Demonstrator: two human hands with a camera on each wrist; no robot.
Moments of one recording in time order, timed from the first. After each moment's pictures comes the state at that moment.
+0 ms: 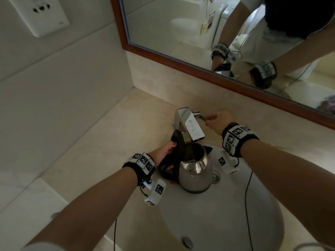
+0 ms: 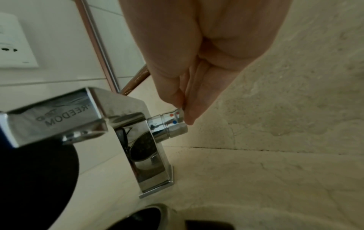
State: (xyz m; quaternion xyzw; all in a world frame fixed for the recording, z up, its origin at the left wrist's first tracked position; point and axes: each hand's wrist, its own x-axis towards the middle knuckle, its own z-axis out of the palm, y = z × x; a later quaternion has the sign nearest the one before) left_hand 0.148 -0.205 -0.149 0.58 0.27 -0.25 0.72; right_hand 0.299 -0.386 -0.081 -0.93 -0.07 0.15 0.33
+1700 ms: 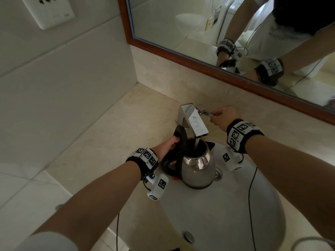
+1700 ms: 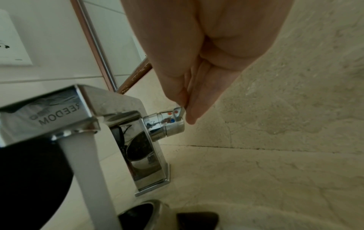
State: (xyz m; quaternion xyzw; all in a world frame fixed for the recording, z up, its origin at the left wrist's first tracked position) left_hand 0.151 -0.199 -0.159 0.61 0.25 -0.27 0.70; right_hand 0.299 -0.388 -0.081 -0.92 -0.03 0.15 0.35
